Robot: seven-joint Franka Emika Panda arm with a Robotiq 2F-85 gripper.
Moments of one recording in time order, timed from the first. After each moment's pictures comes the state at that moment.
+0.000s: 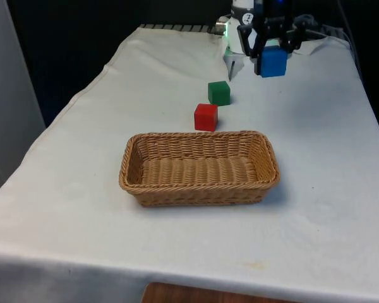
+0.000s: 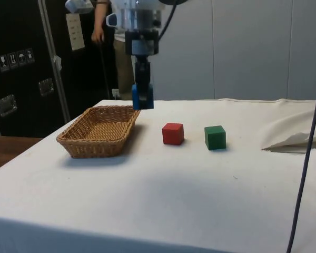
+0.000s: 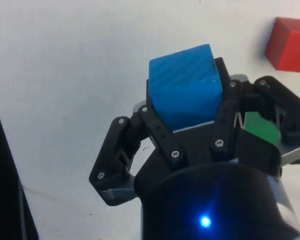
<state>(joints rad) 0.04 0.03 0.07 -2.38 0.03 2.51 -0.27</state>
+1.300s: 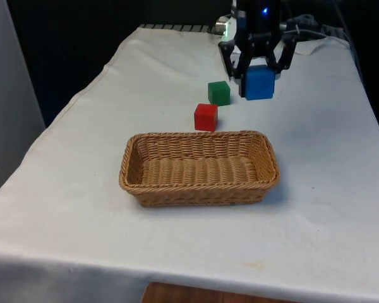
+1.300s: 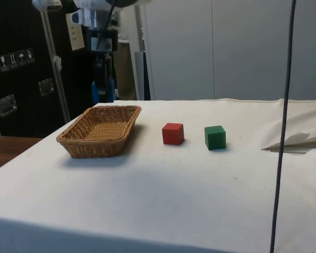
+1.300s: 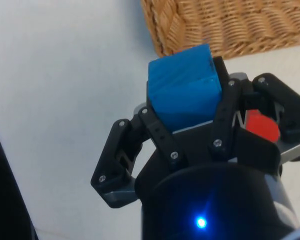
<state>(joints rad) 0.04 0.29 0.02 -2.00 0.03 2.43 -0.32</state>
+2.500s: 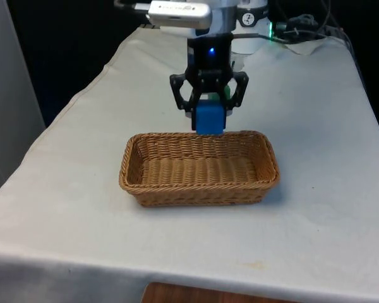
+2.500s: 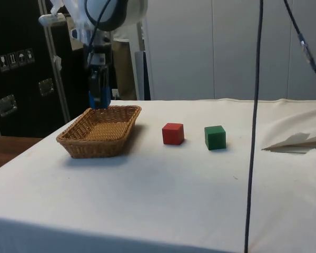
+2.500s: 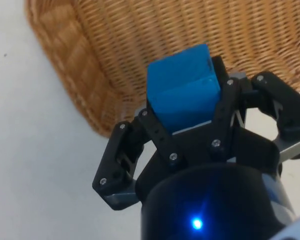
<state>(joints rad) 0.01 0.52 -0.08 -1.76 0.04 2.43 -0.36</state>
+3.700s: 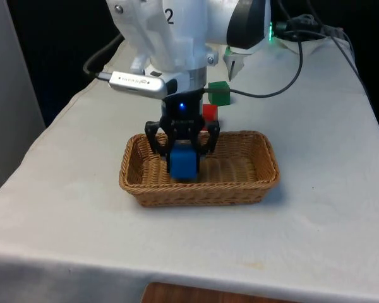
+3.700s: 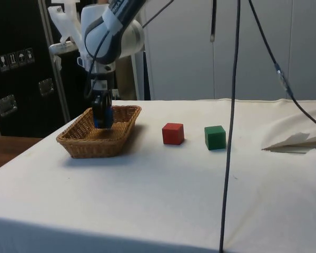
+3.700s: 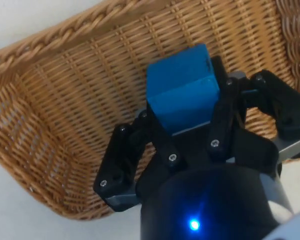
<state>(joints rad) -0.03 0.76 -0.12 -1.58 0.09 2.48 -0.38</state>
